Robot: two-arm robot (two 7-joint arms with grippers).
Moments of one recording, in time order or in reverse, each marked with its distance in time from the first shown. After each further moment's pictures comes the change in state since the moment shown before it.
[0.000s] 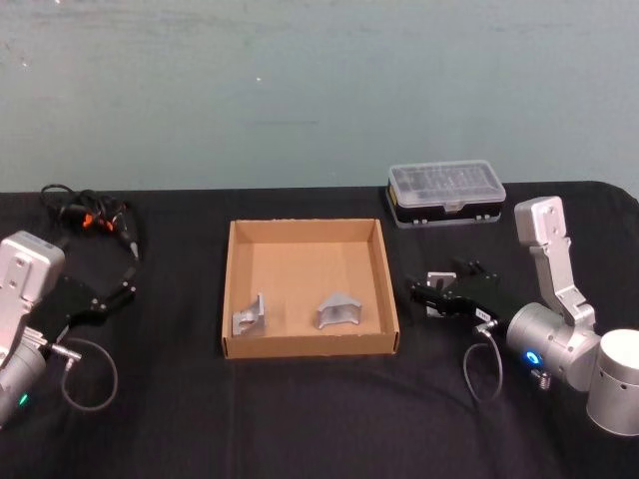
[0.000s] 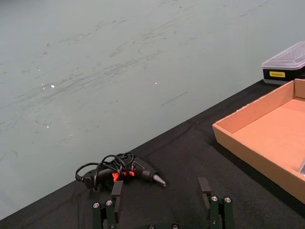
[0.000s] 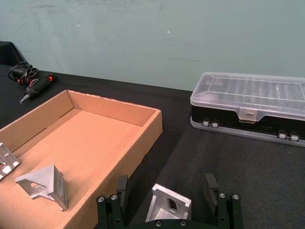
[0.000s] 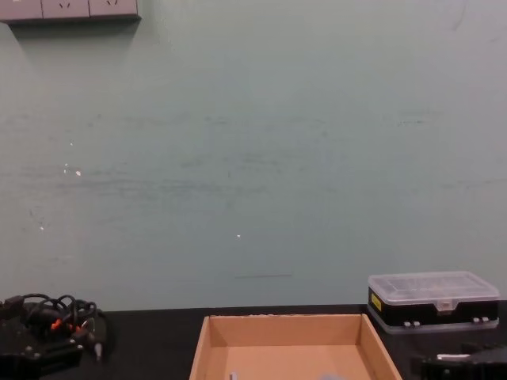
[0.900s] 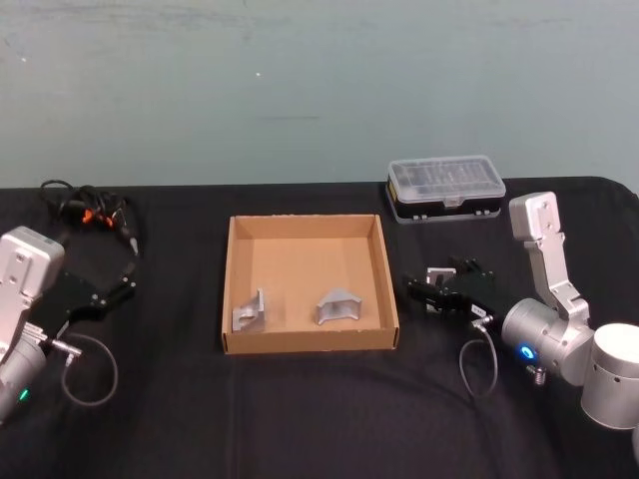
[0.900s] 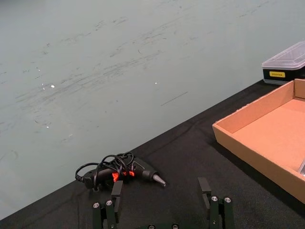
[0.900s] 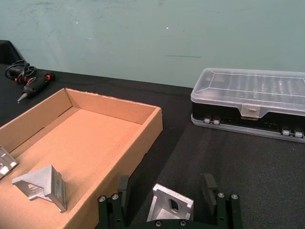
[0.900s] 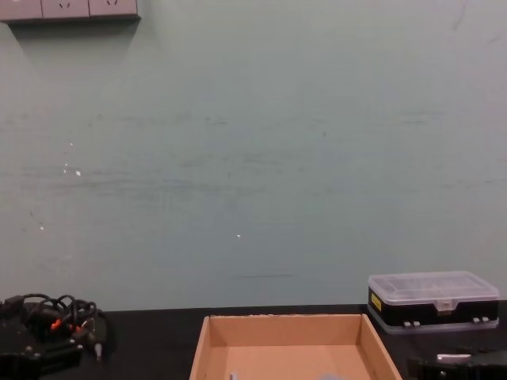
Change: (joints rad) left arm 0.000 0.000 0.000 0.000 0.000 0.000 0.000; right arm 0.010 -0.018 0.005 0.019 -0.010 0.015 0.000
